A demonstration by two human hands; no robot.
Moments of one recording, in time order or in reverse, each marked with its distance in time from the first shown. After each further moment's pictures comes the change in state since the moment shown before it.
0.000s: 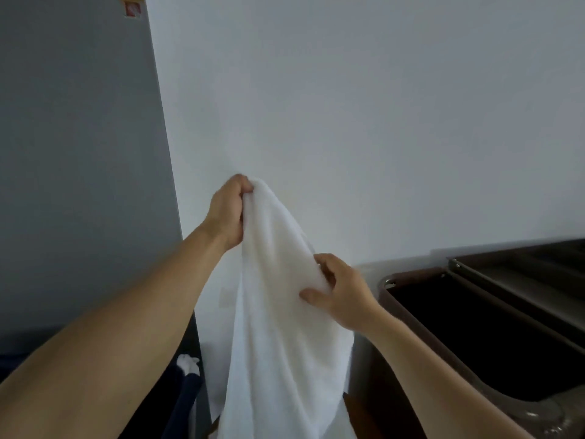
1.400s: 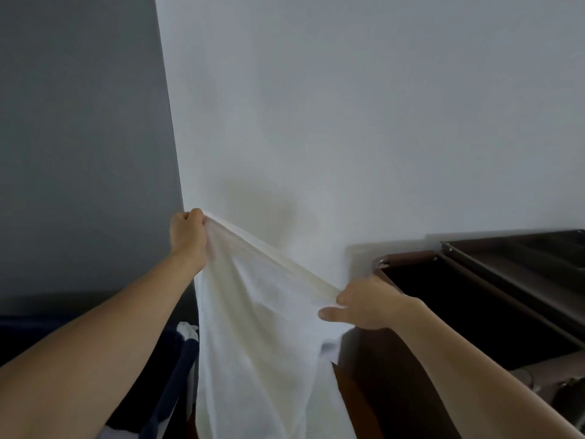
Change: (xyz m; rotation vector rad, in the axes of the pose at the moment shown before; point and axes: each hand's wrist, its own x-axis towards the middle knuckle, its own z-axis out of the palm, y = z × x) left_hand -0.017 -0.066 -0.087 0.308 0.472 0.040; right_hand -0.037 0.005 -0.032 -0.923 -0.680 0.149
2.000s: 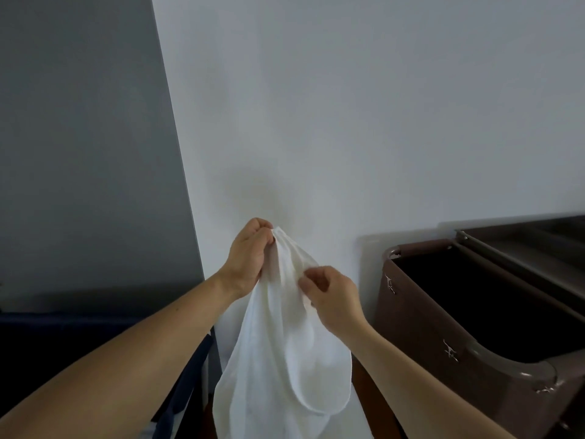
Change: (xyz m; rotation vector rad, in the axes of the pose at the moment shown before) left_hand -0.078 -0.010 0.027 -0.035 -0.561 0.001; right_hand 0.038 -0.064 0.049 1.253 0.618 0.085
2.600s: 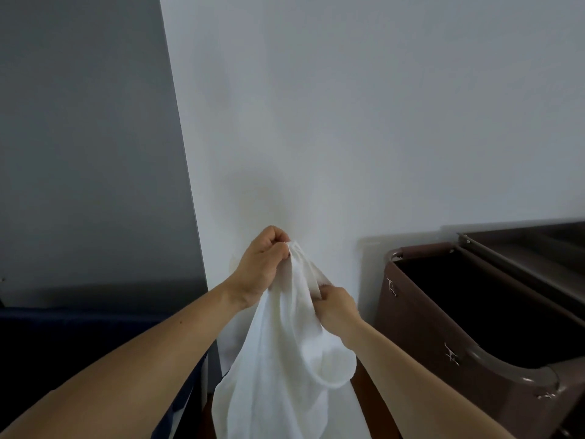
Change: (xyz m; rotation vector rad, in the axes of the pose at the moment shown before) left_hand -0.015 -0.005 0.005 0.165 -0.125 0.015; right_hand 0.014 0.018 0.006 -0.205 -0.201 0.316
